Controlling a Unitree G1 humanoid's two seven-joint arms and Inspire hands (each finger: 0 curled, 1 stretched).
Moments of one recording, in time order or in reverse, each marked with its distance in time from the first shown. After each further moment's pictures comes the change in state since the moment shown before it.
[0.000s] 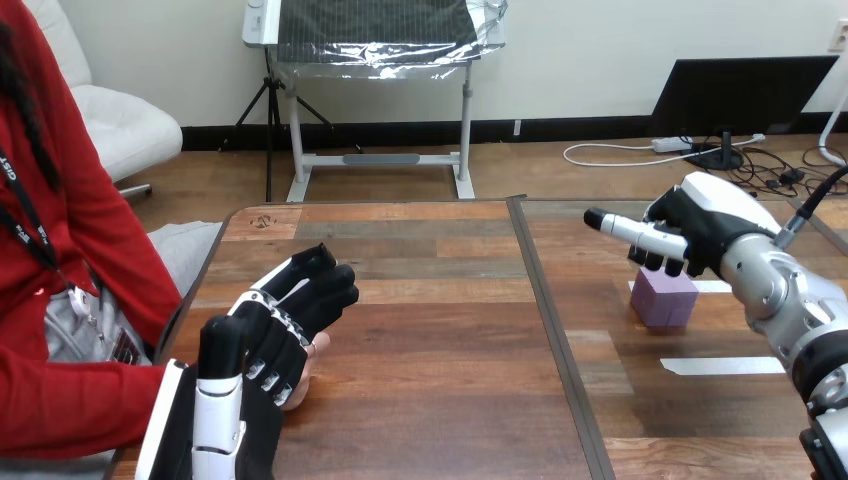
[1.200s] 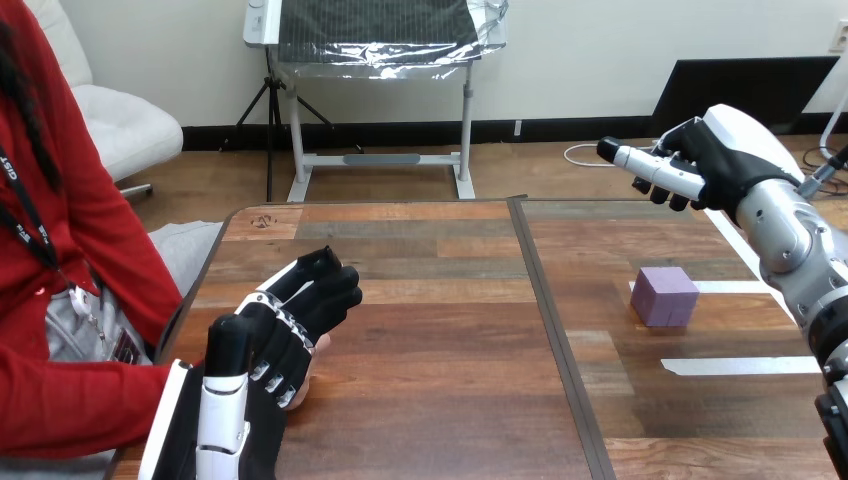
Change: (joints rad) left arm 0.000 -0.001 0.002 0.000 0.000 0.008 -0.013; right arm -0.078 -0.033 -0.048 -0.006 0.054 -0.041 -0.023
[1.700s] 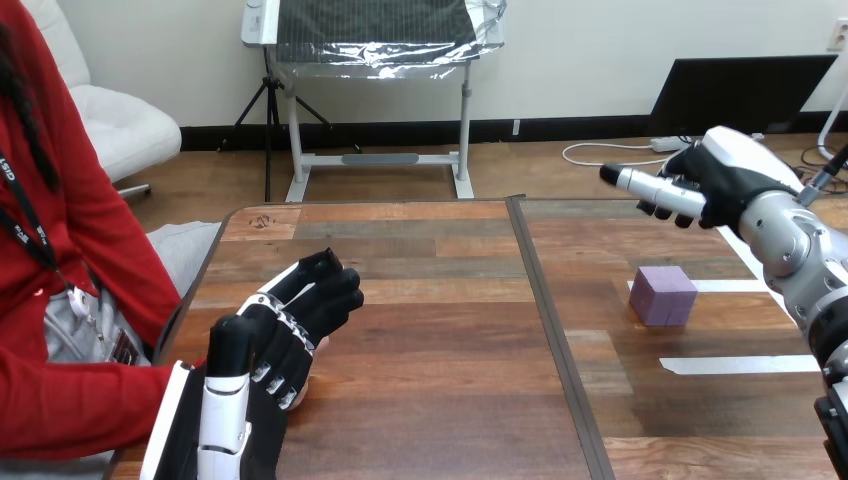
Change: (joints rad) left arm 0.002 -0.001 -0.001 0.000 0.000 0.007 0.000; right arm 0.000 -0.002 0.036 0.002 -0.044 0.070 0.082
